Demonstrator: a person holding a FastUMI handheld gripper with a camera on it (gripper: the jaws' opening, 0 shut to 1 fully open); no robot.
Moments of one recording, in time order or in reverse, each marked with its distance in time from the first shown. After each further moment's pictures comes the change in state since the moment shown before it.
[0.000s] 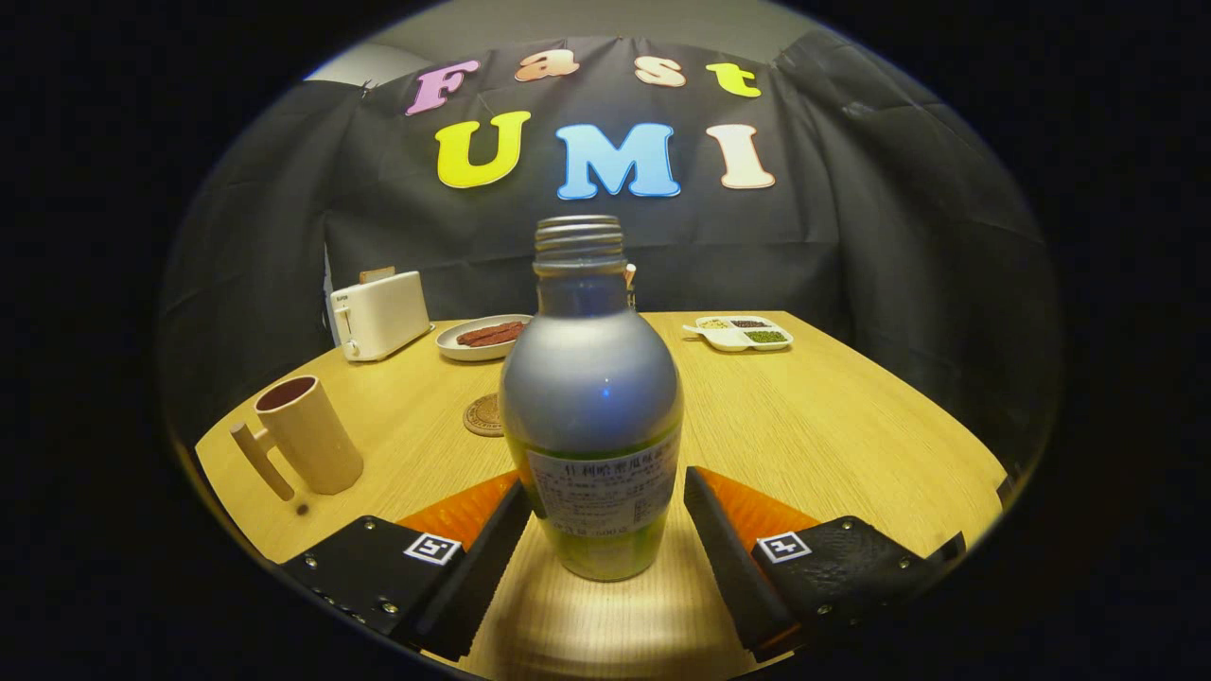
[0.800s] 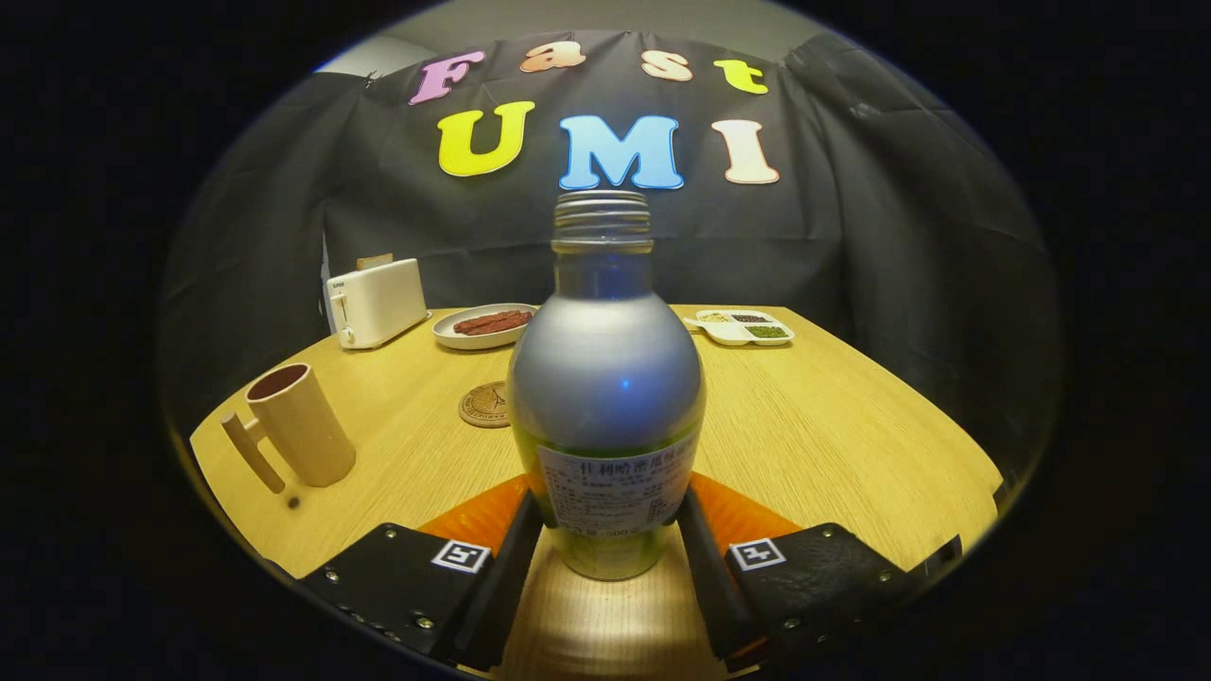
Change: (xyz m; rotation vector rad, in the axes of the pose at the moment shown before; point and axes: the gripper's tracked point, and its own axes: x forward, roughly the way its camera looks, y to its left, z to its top) arm 0.004 0.001 -0.001 -0.035 0.034 -0.023
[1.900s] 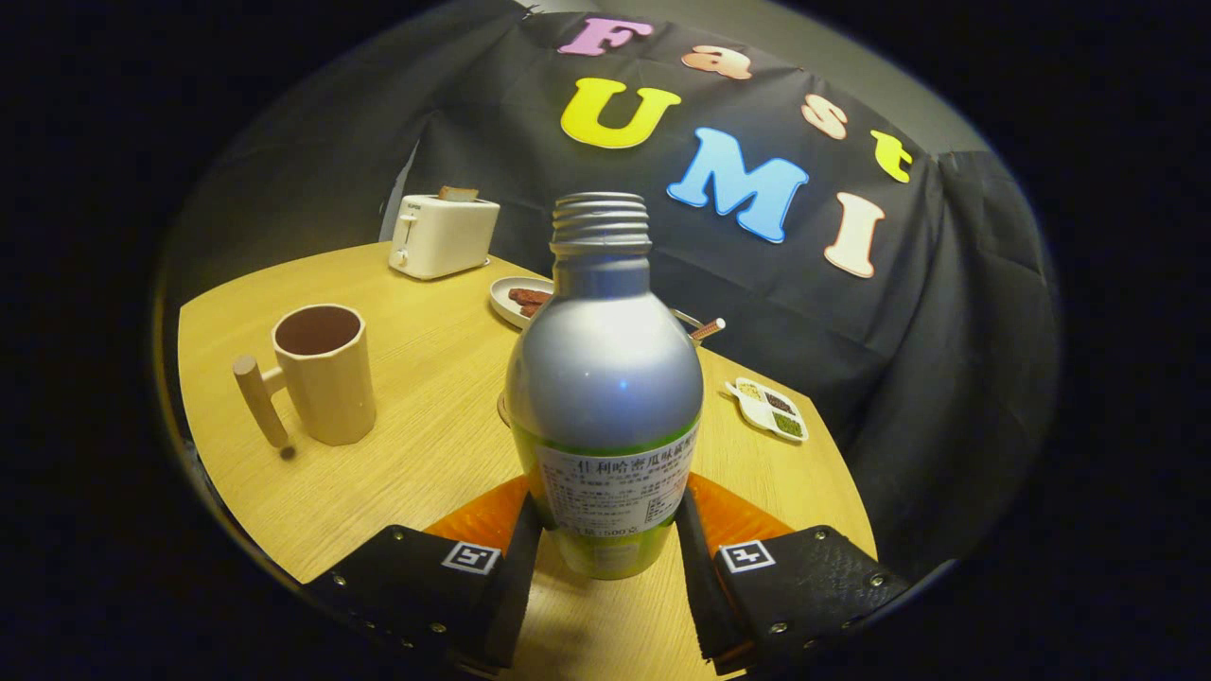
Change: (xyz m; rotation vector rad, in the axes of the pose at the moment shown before) arm -0.007 0.056 0.059 -0.470 0.031 0.048
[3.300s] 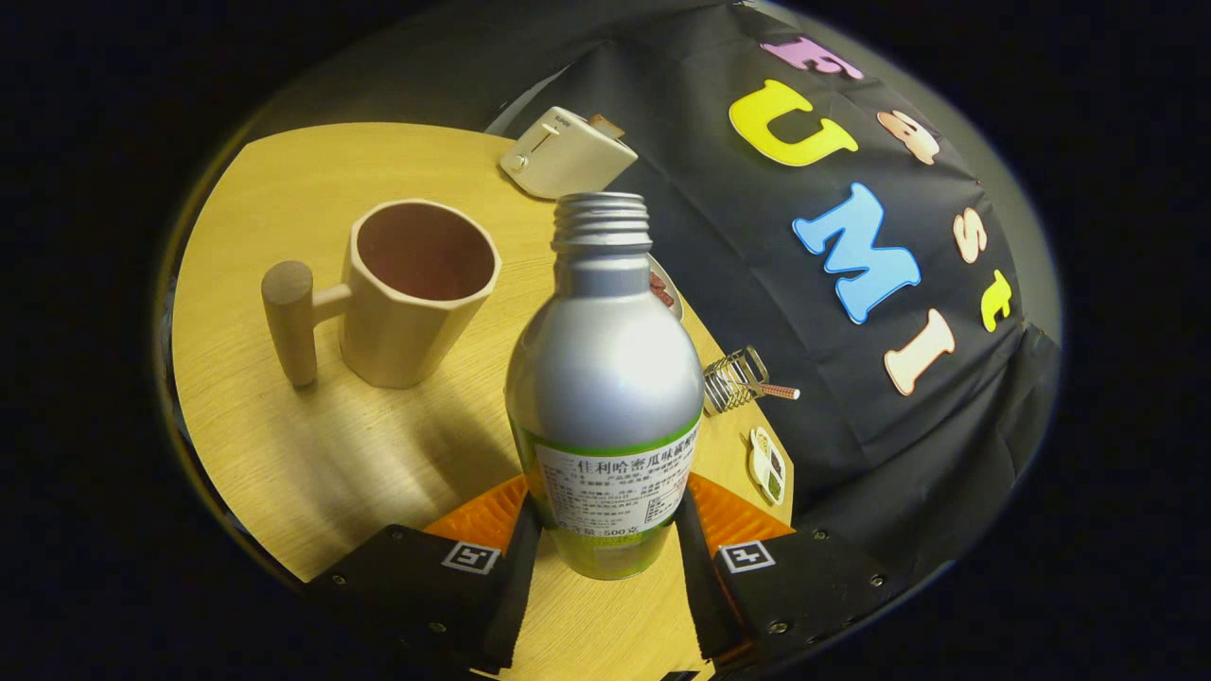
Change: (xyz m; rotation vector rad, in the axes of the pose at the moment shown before) arm 0.012 0.071 0.018 -0.475 0.180 0.015
